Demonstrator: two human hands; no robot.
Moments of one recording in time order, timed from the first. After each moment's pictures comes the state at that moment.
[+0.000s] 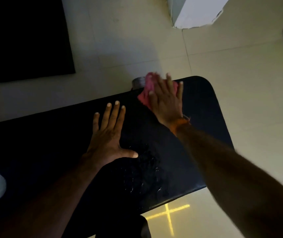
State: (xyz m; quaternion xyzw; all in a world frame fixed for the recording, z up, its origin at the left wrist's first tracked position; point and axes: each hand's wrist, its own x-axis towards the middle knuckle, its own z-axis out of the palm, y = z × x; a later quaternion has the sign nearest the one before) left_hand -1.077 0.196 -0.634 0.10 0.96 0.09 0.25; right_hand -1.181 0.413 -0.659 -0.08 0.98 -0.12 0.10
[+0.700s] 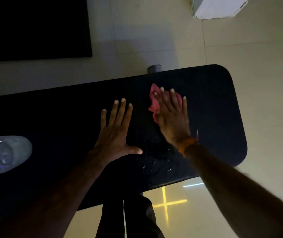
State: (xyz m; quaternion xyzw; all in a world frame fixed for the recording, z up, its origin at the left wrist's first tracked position) left_hand -1.017 0.172 -0.622 0.08 0.96 0.09 0.26; right_hand -1.076 0.393 -0.655 -0.14 0.98 -0.11 0.10
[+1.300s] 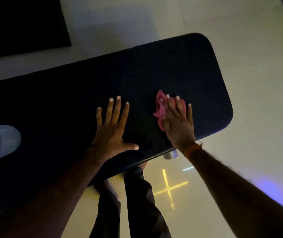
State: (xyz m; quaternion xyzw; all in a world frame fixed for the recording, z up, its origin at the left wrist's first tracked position) left_hand -0.954 0.188 -0.626 0.14 0.95 0.07 0.26; right_hand -0.951 0.443 -0.644 -0.06 0.99 -0.10 0.12
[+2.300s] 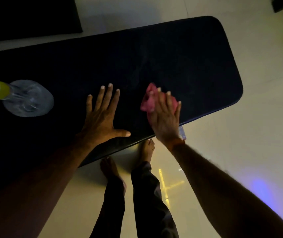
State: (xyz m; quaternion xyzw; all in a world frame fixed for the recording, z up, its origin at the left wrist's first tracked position) left_hand -0.889 0.069 -0.619 0.13 0.96 0.10 0.24; right_hand -0.865 0.309 -0.642 -0.01 0.98 -0.14 0.12
